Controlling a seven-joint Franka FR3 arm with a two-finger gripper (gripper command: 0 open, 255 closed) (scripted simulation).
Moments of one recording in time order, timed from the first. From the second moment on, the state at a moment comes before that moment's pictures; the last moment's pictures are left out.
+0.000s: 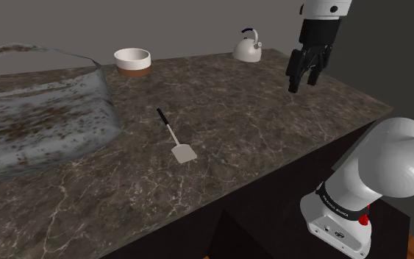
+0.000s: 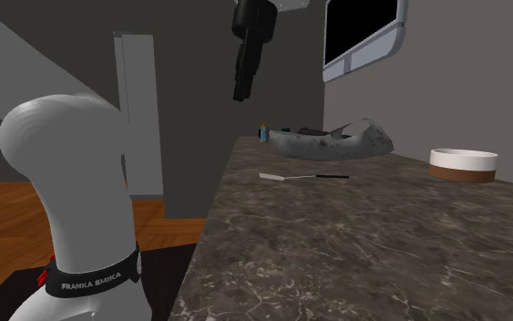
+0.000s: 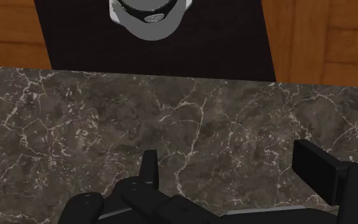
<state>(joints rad) -0.01 -0.82 0.03 -2.44 0.06 1.43 0.17</state>
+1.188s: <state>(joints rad) 0.03 -0.42 0.30 -2.41 0.16 1.95 0.46</state>
